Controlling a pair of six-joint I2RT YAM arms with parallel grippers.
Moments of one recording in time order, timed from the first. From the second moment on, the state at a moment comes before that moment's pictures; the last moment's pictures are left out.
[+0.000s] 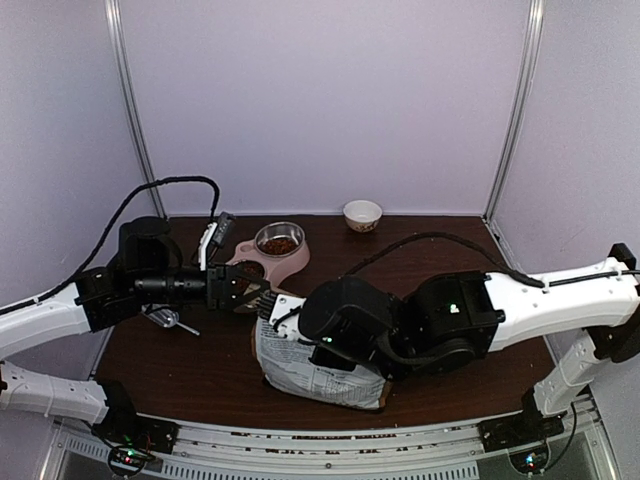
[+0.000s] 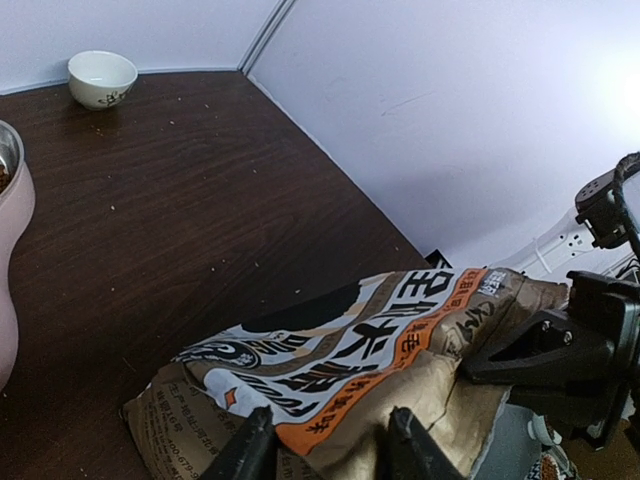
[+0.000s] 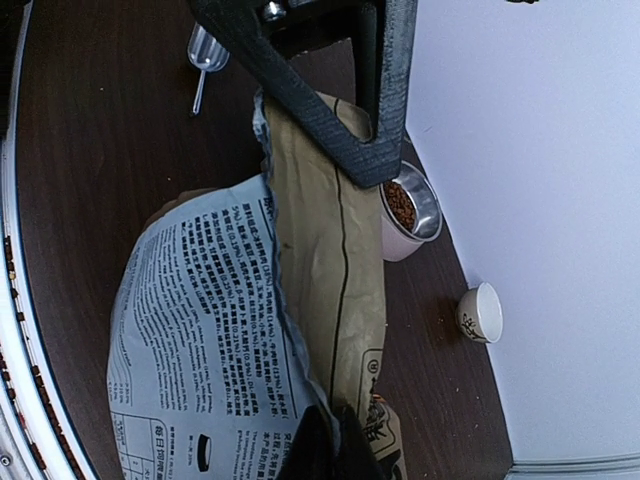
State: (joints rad) left arm -0.81 0.98 0.77 -0.10 0.42 -0.53; right arm 1.51 1.63 1.51 -0.67 0.75 -0.21
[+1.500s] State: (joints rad) left arm -0.82 0.92 0.57 0.18 0.47 -0.55; right arm 1.38 1.66 1.79 -0.90 0.27 -0.08
